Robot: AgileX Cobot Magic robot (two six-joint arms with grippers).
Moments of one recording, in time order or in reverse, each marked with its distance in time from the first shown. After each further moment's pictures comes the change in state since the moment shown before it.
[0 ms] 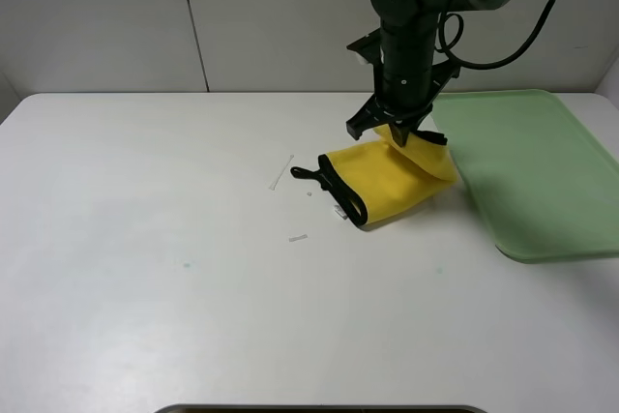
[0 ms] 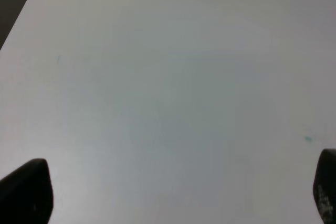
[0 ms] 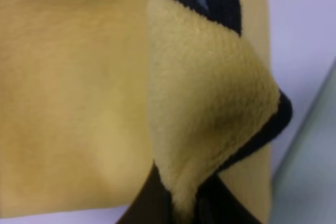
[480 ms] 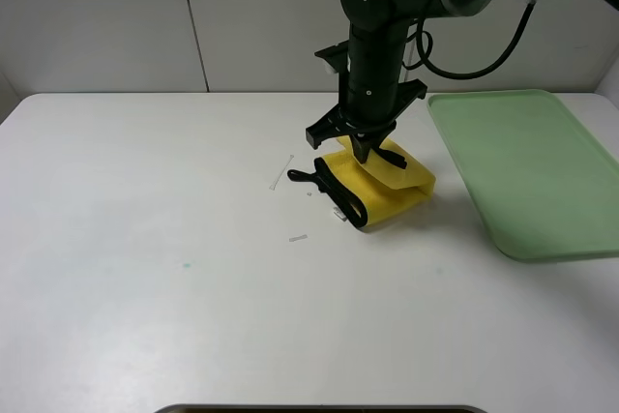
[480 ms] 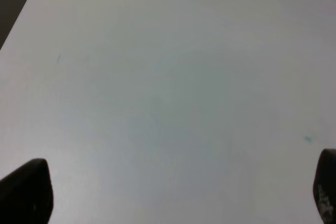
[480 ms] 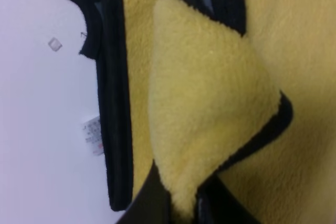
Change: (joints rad) left arm 0.000 0.000 0.000 0.000 0.000 0.000; right arm 0.062 0.000 0.000 0.150 -0.012 0.015
